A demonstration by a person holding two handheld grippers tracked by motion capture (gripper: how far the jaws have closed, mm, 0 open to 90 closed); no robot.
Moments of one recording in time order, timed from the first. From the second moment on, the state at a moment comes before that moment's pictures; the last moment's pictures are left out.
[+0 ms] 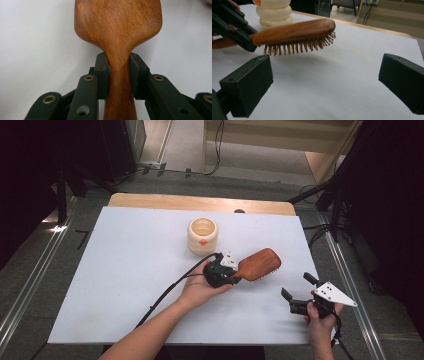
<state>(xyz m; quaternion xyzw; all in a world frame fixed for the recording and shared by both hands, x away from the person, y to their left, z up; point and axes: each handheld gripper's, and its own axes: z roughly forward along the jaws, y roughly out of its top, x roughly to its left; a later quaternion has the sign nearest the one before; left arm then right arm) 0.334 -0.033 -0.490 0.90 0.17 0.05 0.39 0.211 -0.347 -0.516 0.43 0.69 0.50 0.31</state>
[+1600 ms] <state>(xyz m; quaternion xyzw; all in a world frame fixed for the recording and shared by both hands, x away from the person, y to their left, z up) 0.291 0.022 -0.470 0.83 0.20 0.15 0.49 0.232 -0.263 -0.456 0.51 0.61 0.57 0.19</state>
